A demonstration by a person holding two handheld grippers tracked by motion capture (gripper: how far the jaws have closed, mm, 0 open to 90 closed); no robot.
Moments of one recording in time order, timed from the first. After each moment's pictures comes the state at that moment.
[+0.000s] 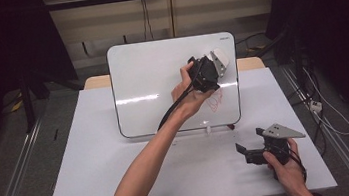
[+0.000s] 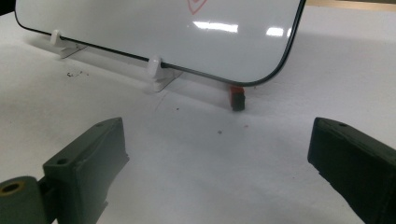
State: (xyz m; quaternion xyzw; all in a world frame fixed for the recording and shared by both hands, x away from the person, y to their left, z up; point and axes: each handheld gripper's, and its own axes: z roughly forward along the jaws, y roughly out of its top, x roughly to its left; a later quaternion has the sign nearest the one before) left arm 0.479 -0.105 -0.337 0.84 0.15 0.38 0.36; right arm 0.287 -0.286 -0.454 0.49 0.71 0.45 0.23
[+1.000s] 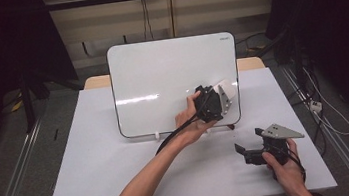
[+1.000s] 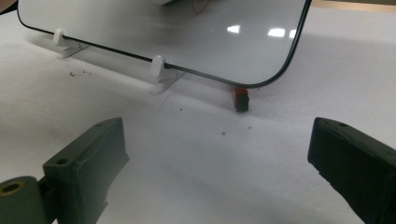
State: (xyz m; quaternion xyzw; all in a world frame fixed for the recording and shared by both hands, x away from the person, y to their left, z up) left arm 0.425 -0.101 -0.402 0.86 0.08 0.36 0.35; right arm 0.287 -0.284 -0.454 0.49 0.71 0.45 0.23
